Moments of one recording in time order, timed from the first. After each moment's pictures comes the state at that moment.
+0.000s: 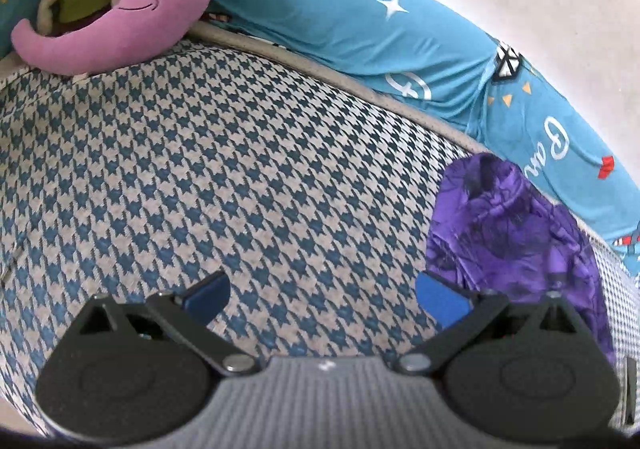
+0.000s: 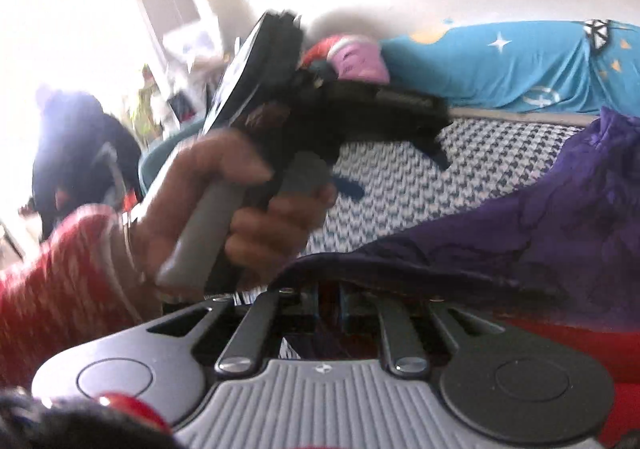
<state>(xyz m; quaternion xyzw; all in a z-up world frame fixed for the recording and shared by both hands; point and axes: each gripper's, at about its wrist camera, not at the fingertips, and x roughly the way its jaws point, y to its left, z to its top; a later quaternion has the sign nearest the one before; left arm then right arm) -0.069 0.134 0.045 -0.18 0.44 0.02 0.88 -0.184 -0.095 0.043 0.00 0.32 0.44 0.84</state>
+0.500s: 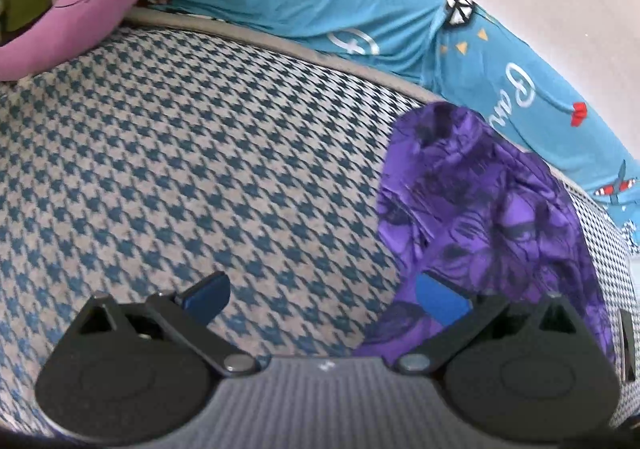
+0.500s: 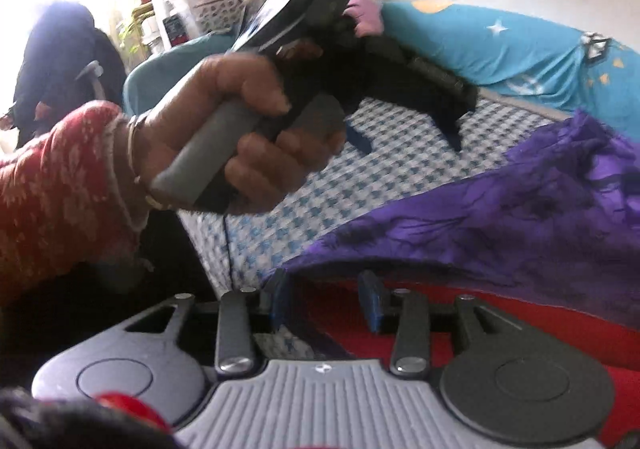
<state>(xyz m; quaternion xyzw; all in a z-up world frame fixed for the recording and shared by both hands) -0.064 0.098 0.035 -0.16 0.46 -0.02 0.87 -0.194 -0.121 0.049 -0.09 0.34 0.42 0.84</state>
